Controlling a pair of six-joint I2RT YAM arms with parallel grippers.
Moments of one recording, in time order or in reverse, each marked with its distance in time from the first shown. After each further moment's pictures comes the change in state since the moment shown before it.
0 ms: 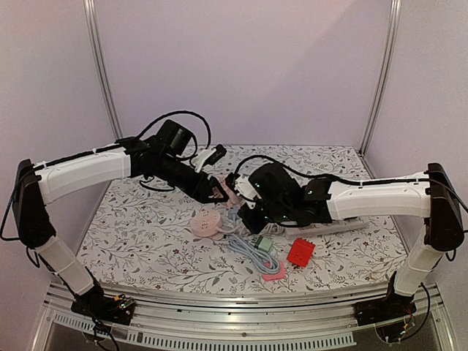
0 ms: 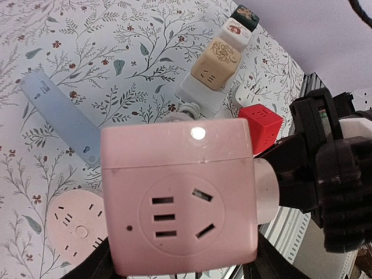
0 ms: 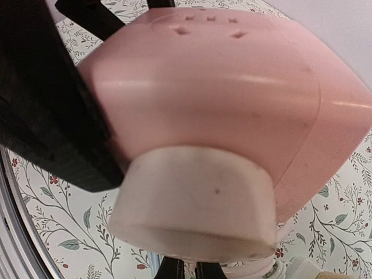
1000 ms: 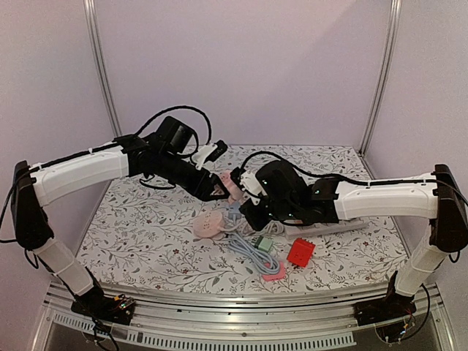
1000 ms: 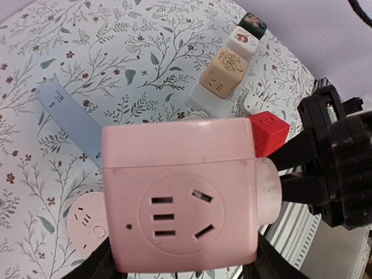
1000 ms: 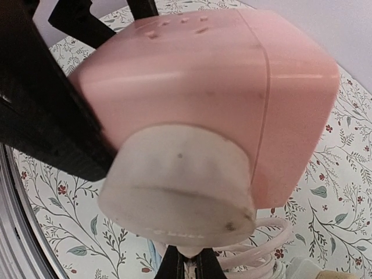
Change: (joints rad) left arm -0.040 -0.019 0.032 -0.021 -0.115 -0.006; right arm -0.013 -0.049 -0.043 0.047 -0.011 0.036
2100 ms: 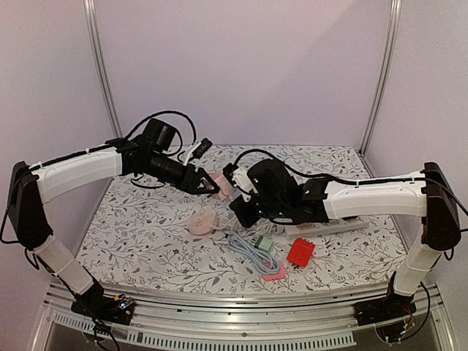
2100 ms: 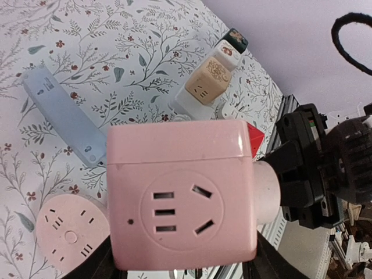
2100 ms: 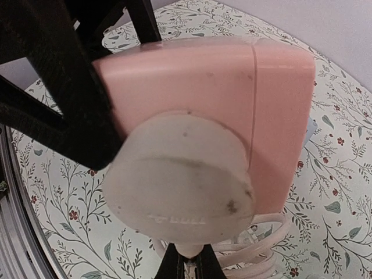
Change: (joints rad) left arm 0.151 -0.016 -0.095 0.094 0.303 -0.060; right arm 0.006 0.074 0.056 0.074 0.008 0.047
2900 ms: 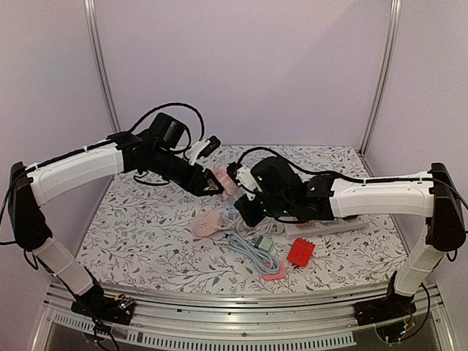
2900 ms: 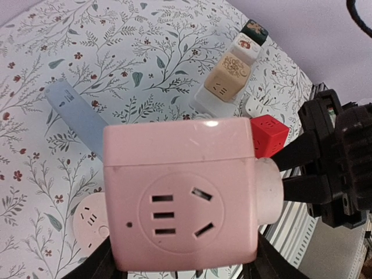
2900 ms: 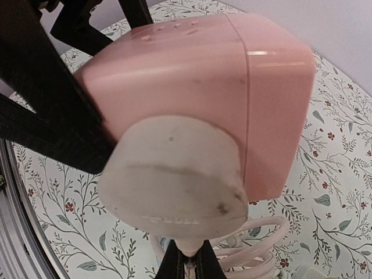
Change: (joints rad) left arm -0.089 0.000 0.094 -0.110 -0.251 0.081; right arm 0.000 -0.041 0.000 -0.069 0.000 -0.007
